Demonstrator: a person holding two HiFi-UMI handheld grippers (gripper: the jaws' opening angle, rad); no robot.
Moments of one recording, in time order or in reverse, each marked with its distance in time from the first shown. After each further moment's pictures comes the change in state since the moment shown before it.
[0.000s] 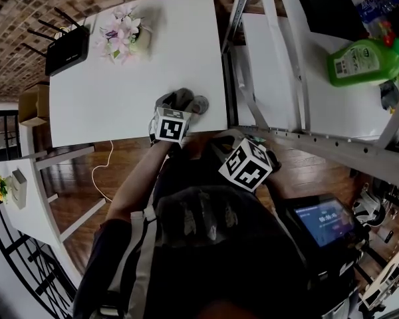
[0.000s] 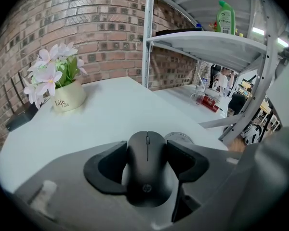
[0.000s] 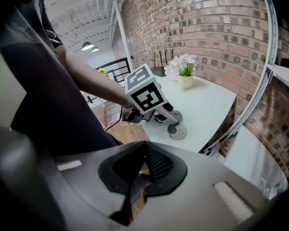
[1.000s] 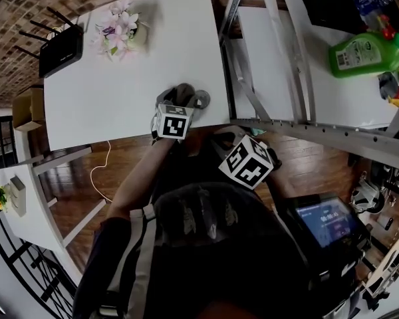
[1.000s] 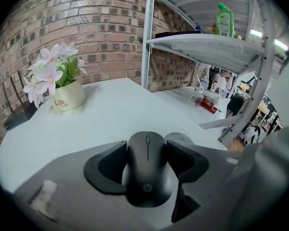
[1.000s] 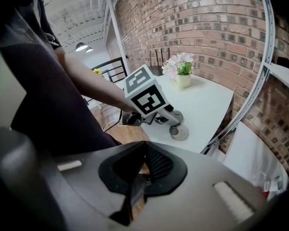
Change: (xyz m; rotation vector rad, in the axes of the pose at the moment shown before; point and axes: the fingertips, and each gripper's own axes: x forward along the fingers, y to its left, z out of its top) left arm -0.003 -0.002 0.002 -0.019 -0.014 -0.015; right arm 0.005 0.009 0.010 0.054 0.014 -0.035
